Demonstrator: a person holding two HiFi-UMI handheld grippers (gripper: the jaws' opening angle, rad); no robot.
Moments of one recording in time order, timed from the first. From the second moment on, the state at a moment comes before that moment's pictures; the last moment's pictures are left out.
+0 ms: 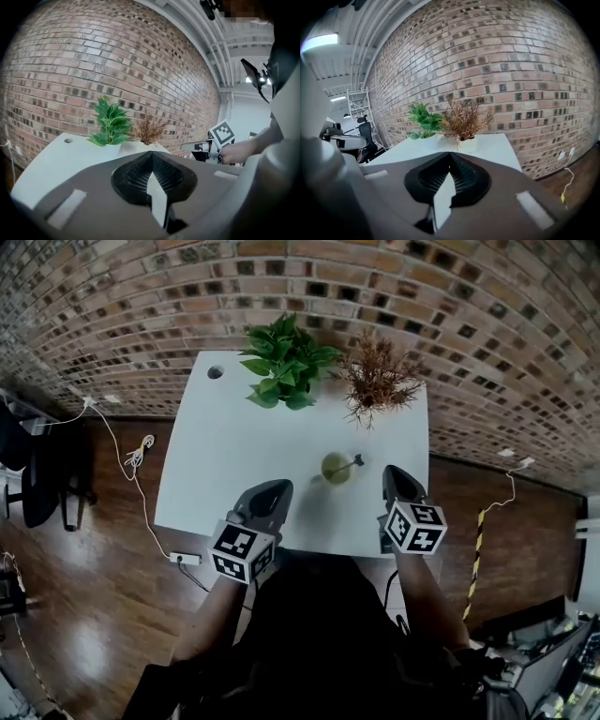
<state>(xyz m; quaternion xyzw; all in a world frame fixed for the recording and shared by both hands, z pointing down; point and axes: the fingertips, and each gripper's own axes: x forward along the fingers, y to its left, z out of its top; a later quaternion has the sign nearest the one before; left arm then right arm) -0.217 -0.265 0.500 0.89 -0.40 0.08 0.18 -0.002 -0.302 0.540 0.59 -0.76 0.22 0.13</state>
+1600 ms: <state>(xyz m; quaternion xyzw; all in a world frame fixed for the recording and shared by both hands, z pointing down) -0.156 -0.105 0.399 0.89 -0.44 0.04 0.09 0.045 -0.122 0.403 0.49 -0.86 0.14 0.06</state>
